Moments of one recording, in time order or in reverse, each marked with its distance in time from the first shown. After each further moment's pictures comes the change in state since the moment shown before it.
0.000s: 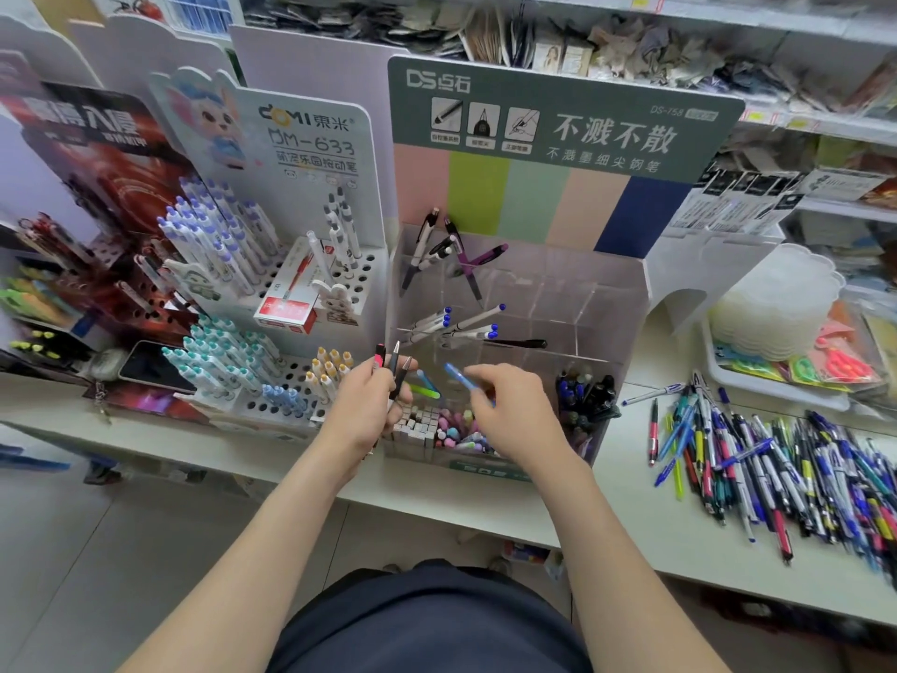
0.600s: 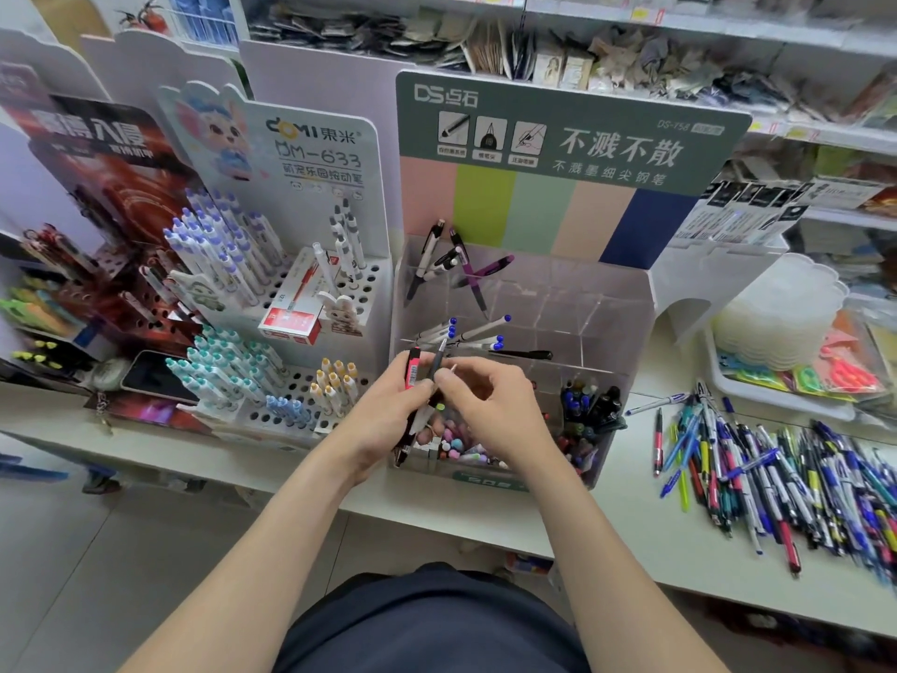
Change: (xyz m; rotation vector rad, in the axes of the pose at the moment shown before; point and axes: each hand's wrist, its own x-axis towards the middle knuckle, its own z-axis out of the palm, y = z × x) left_hand -0.008 0.017 0.005 0.022 -0.347 0.113; right_hand 0.004 -0.027 0.004 0.529 0.051 -0.002
